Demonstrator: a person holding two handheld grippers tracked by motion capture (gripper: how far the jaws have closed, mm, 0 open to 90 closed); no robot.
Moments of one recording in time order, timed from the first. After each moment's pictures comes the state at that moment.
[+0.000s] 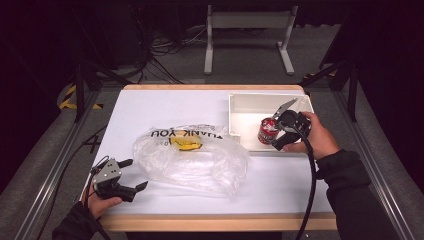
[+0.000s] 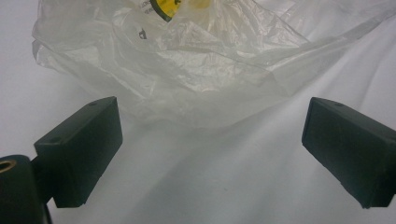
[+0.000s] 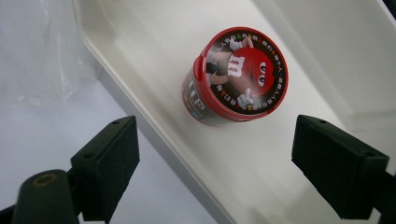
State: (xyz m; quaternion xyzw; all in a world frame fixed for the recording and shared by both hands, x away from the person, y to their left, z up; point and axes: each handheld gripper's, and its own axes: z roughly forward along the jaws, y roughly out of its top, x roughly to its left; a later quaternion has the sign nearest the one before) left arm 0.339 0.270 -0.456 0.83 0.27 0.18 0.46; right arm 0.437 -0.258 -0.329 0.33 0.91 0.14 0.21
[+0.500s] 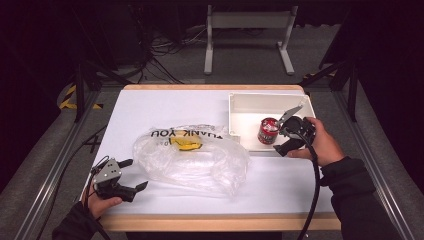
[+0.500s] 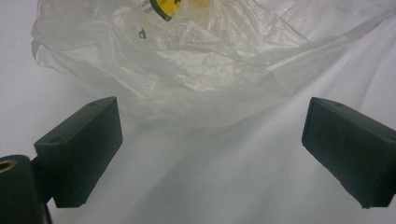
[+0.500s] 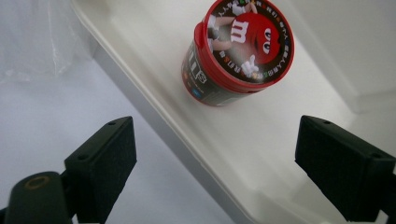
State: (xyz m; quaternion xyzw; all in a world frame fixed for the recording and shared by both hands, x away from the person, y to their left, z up) left arm 0.339 0.270 -0.456 0.83 0.27 0.18 0.46; right arm 0.424 -0.271 -0.341 0.34 0.90 0.14 0.21
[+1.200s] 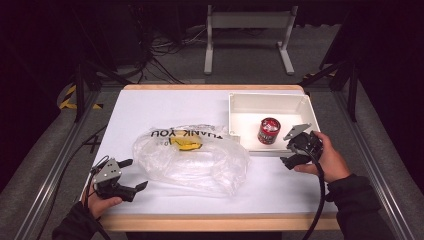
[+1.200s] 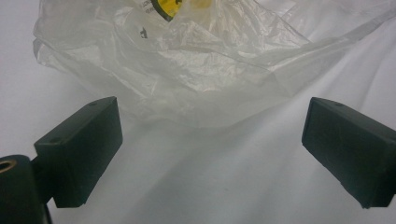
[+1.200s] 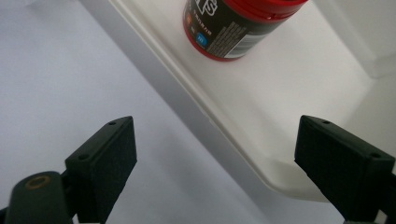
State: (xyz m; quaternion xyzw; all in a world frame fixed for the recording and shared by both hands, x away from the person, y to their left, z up) left arm 0.339 0.270 -0.456 0.83 0.28 0.18 0.46; right arm 0.398 -0.297 -0.376 0.34 0.90 0.15 0.23
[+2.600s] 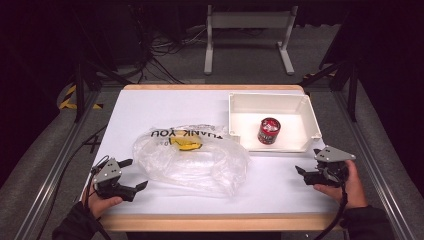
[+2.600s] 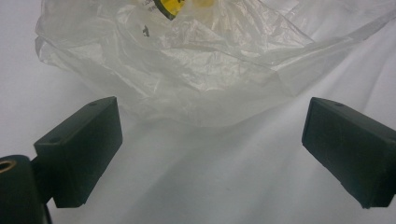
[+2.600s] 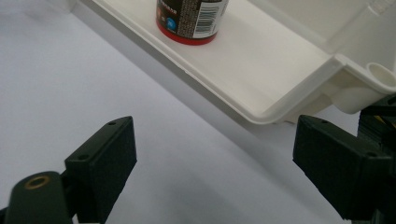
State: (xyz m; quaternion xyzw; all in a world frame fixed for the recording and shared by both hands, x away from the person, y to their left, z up) left arm 0.340 0.270 -0.457 0.83 0.28 0.18 0.46; right arm 0.341 -0.364 -0.413 0.37 0.82 0.31 0.30
